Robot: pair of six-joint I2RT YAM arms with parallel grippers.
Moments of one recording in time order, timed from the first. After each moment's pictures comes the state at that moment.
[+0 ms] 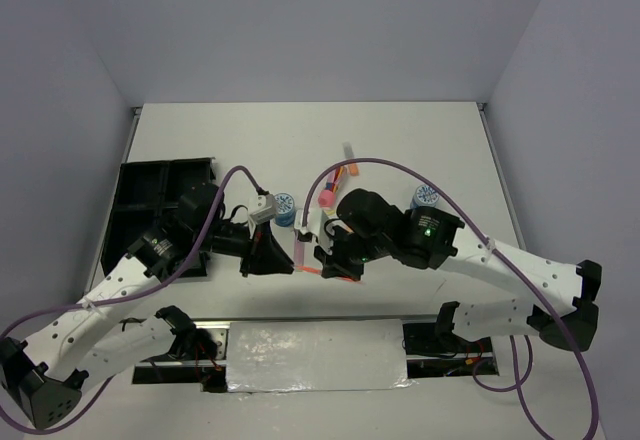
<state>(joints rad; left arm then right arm) -0.64 0.86 0.82 -0.44 0.88 -0.09 1.12 1.16 1.22 -0.84 -0.27 -0.16</state>
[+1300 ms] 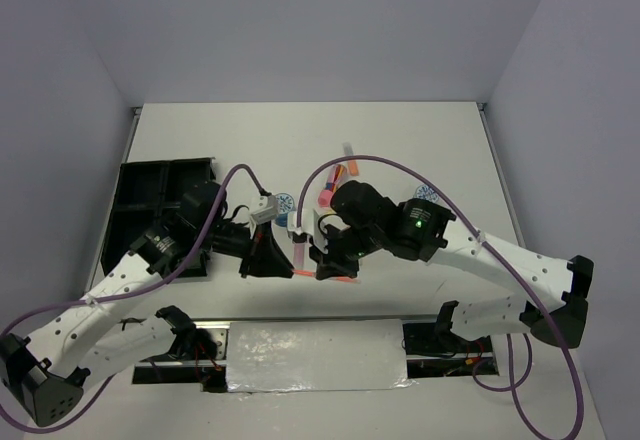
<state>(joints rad) -0.63 0.88 0.82 -0.45 0.95 -0.09 1.09 1.22 1.26 -0.84 -0.41 -0.26</state>
